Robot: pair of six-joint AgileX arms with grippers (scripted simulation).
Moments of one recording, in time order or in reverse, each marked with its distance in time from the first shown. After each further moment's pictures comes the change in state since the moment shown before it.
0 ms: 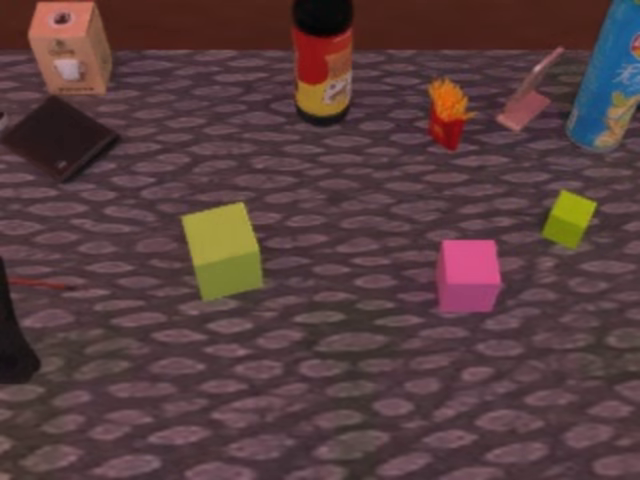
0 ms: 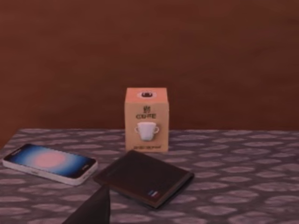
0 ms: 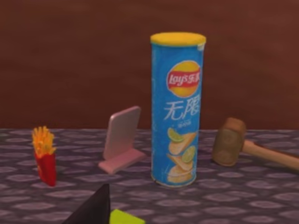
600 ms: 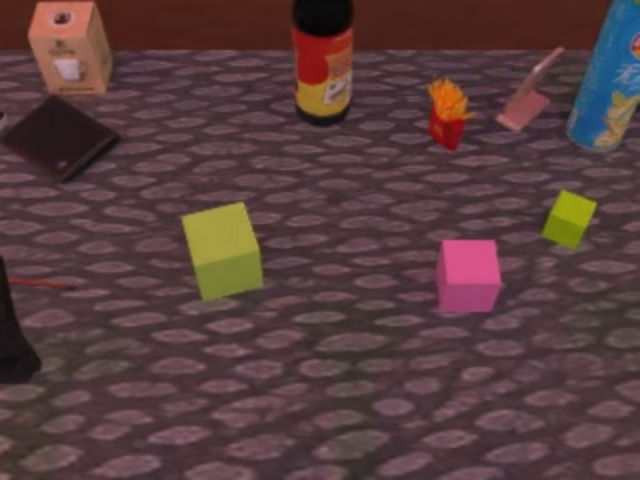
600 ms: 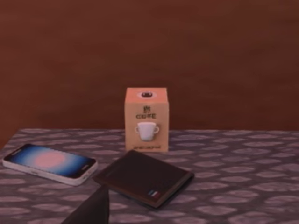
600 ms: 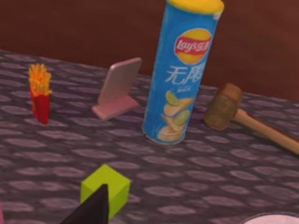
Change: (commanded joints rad) left arm 0.000 0.000 0.000 0.000 0.000 0.000; right arm 0.024 0.373 0.357 -0.225 0.000 -0.162
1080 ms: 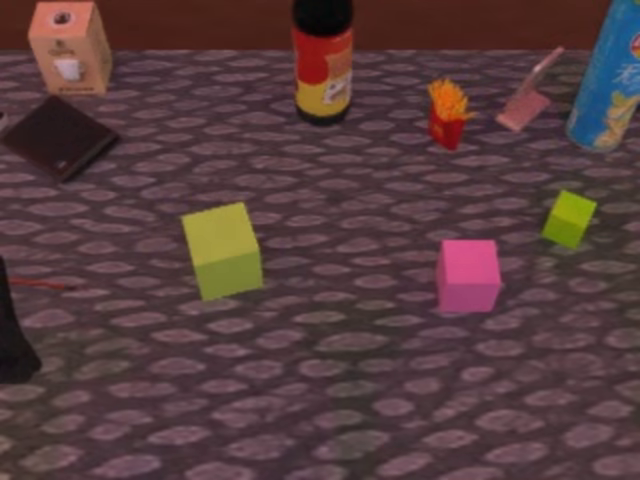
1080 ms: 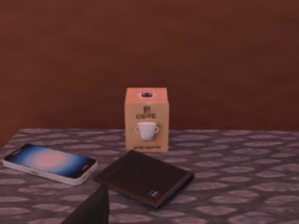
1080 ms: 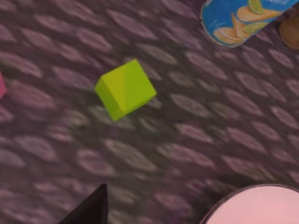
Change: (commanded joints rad) left arm 0.000 0.000 0.000 0.000 0.000 0.000; right arm 0.051 0.893 0.720 -0.453 0.002 -0.324
